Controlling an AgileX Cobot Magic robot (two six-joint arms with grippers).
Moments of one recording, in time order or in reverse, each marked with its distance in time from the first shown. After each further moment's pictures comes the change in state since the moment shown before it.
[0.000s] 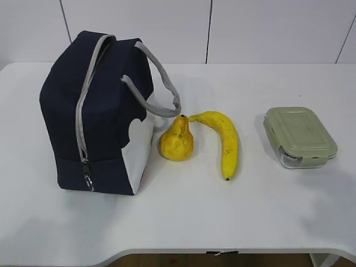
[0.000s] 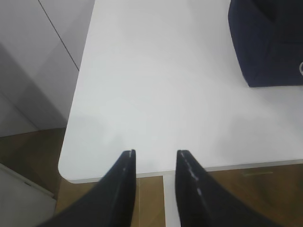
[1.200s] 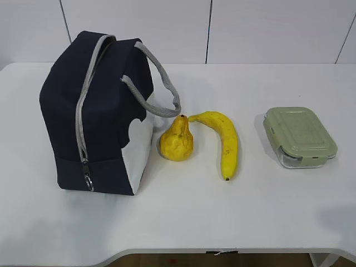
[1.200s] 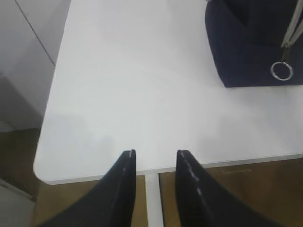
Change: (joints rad) left arm 0.000 0.000 0.000 -0.075 0.006 0.000; right arm 0.000 -0.248 0.117 -0.009 0.105 -0.053
